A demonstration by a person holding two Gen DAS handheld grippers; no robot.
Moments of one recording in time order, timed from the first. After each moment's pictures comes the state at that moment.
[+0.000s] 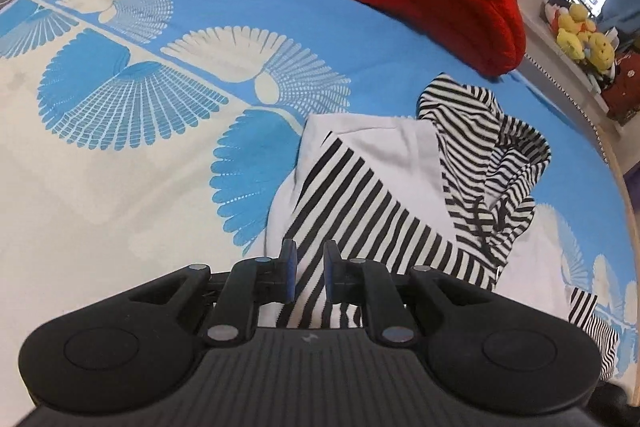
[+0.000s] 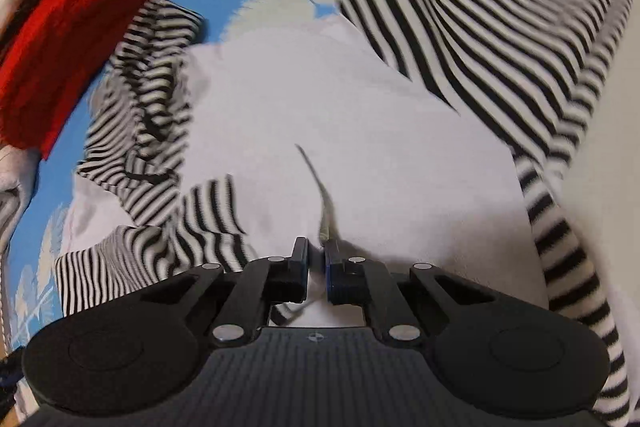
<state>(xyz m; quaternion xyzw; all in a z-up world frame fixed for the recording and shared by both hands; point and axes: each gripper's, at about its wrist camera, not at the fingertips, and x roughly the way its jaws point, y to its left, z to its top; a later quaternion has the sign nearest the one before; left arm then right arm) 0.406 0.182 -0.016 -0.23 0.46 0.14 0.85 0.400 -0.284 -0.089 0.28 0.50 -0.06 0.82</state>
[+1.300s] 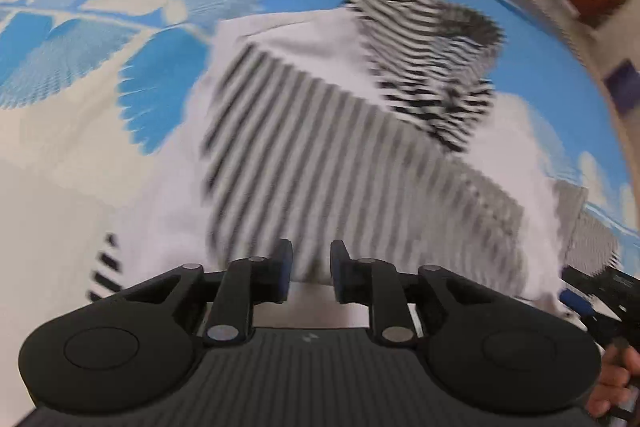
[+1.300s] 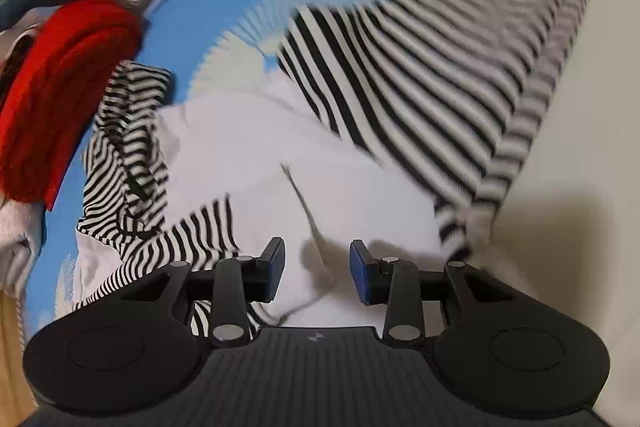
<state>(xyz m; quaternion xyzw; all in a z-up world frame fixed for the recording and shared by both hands) 0.407 0.089 -0.033 -0.17 0.53 0.05 0.83 0.404 -0.343 -0.076 0.33 0.49 -0.08 0.81</state>
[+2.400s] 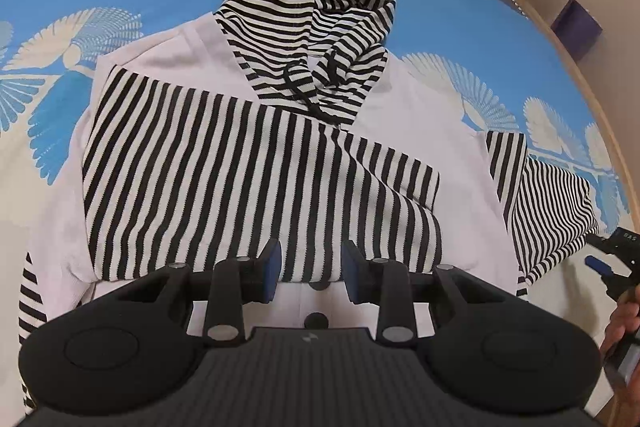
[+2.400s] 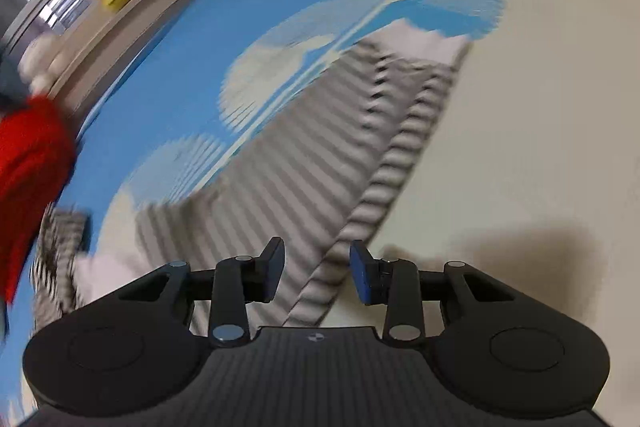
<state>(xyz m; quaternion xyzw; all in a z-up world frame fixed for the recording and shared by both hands) 0.413 -0.010 -0.022 -0.11 0.52 -0.02 0.85 0.370 -0.513 -0.062 0.33 0.40 -0.20 0.83</state>
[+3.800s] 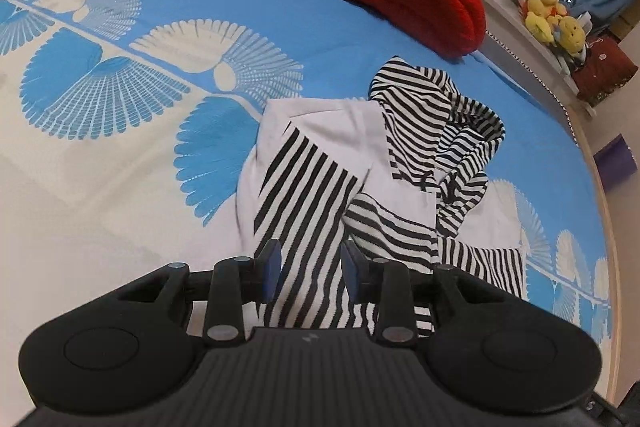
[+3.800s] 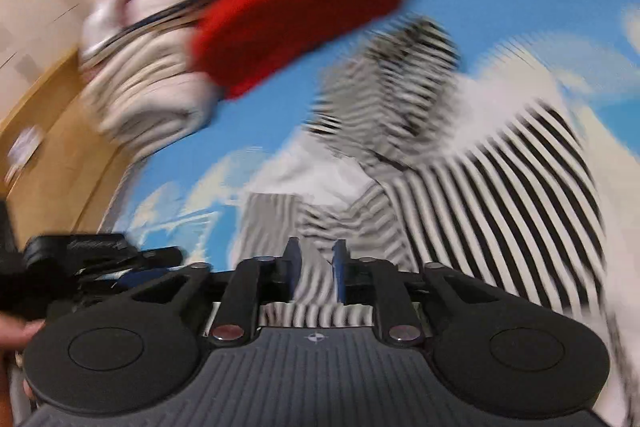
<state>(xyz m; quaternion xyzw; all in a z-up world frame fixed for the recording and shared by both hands) 0.391 0.159 0.017 -0.24 0.47 0.09 0.84 0.368 -0.218 0.001 0.25 0.44 0.18 0.85</state>
